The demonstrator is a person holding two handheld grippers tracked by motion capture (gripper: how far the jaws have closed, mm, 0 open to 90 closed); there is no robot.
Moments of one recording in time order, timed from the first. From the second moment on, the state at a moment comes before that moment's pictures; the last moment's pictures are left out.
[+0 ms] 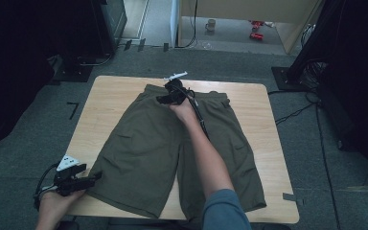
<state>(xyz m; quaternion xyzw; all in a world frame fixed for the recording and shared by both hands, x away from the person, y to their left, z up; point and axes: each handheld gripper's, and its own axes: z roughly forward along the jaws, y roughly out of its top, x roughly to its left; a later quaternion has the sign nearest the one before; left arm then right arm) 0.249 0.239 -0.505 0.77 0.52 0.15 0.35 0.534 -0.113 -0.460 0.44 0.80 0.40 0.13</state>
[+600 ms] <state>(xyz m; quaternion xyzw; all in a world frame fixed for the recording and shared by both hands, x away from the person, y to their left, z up) 0.242 0.227 -0.507 0.78 0.50 0.14 0.36 0.562 -0.062 -0.491 0.44 0.80 0.37 0.12</state>
